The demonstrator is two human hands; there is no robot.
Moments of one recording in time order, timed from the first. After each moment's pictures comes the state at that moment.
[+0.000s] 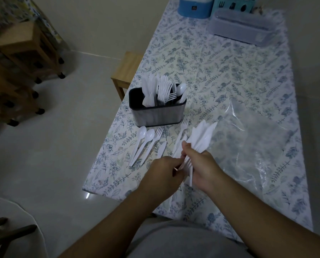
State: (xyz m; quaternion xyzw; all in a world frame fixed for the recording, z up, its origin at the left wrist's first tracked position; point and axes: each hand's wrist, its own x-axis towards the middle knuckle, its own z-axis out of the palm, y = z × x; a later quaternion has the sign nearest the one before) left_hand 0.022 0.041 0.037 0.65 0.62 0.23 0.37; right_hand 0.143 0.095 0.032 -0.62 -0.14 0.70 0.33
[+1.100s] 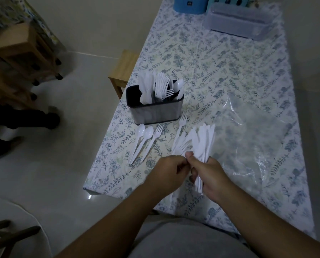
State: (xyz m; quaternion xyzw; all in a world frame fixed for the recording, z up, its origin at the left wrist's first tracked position) left_hand 0.033 0.045 0.008 0.67 0.58 0.24 0.39; right_hand 0.175 0.064 0.008 -0.65 -0.26 0.64 0.31
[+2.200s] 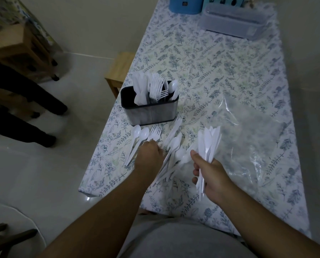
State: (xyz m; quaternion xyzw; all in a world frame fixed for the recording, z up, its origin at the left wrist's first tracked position) left_hand 0.006 0.094 -0.040 0.57 0.78 0.10 0.24; right_hand 0.191 0.068 0.007 -0.64 -0.18 0.67 0.33
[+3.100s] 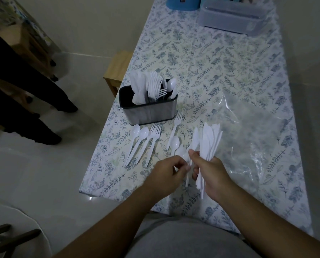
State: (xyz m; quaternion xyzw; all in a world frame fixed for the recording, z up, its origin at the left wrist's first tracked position) left_hand 0.040 0.044 -0.007 0.62 0.61 0.22 0.45; right_hand 0.191 0.070 0.003 -0.66 -0.23 0.63 0.32
